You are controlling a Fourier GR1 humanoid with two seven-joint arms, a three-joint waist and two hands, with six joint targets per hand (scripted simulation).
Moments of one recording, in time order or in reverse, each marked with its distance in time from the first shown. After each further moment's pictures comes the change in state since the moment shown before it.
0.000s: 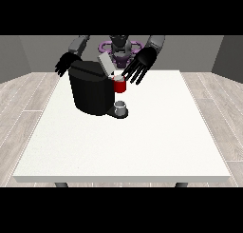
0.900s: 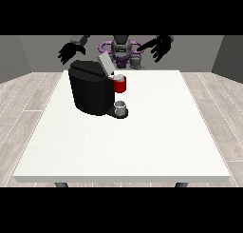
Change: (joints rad) left arm 0.252 -0.219 0.217 -0.033 0.286 -0.010 -0.037; right arm 0.178 -0.025 -0.030 0.005 -0.030 0.035 -0.026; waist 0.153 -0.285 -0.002
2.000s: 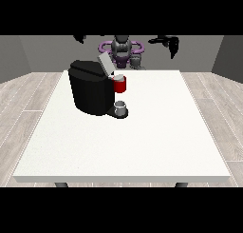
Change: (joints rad) left arm 0.343 -0.200 0.060 -0.182 0.282 -0.104 0.017; right arm -0.126 -0.127 0.048 -0.086 0.017 0.146 0.140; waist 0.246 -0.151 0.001
